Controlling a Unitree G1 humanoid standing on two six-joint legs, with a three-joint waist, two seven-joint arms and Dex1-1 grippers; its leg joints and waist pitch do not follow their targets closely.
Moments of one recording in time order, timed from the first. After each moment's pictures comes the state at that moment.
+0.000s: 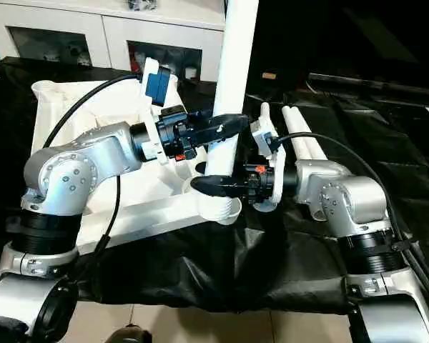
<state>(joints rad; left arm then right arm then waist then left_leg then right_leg) -0.77 0.13 -0.02 0.01 -0.71 0.87 -0.70 -0.60 -0.48 0.10 0.13 0.61 0.77 1.21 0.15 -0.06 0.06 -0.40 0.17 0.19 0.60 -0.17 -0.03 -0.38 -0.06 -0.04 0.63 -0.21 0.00</state>
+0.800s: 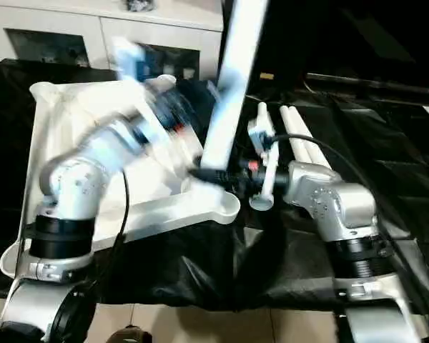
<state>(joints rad) -0.76 0.02 0.10 0.02 -0.65 0.56 -0.55 -0.57 -0.37 0.02 0.14 0.61 0.69 1.03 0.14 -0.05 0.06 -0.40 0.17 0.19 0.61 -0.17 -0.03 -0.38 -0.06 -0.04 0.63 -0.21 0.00</state>
